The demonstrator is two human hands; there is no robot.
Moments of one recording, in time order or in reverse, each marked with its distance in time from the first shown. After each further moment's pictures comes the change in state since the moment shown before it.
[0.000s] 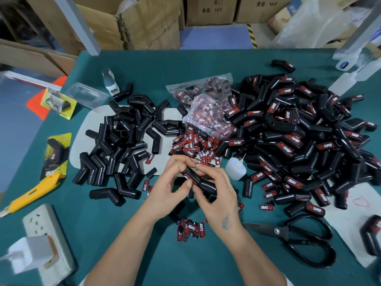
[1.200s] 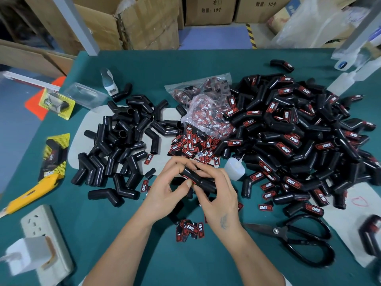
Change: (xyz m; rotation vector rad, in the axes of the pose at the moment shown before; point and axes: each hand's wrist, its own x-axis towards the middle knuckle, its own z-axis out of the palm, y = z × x) left_hand 0.000 0.007 0.001 0.125 0.007 -0.002; right_hand -0.002 0.002 0.001 -0.048 0.027 0.043
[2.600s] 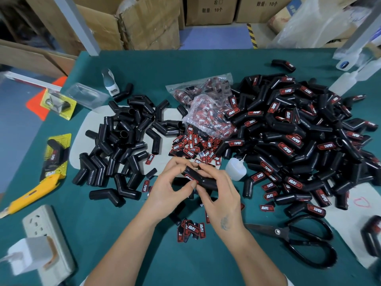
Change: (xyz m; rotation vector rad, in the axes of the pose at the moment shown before) left_hand 0.000 -0.003 0.004 -0.085 0.042 -0.090; right_hand 0.000 -0.001 -0.002 -0.061 0.015 -0.012
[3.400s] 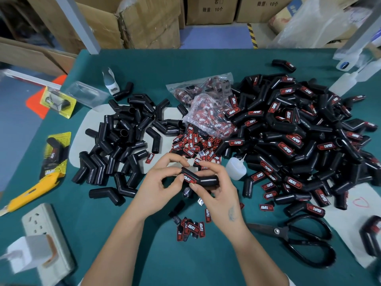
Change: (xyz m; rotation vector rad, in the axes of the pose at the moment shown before) left_hand 0.002 0.011 -0.026 0.243 -0.037 0.094; right_hand 0.007 -0.006 -0.003 0.369 -0.114 0.305
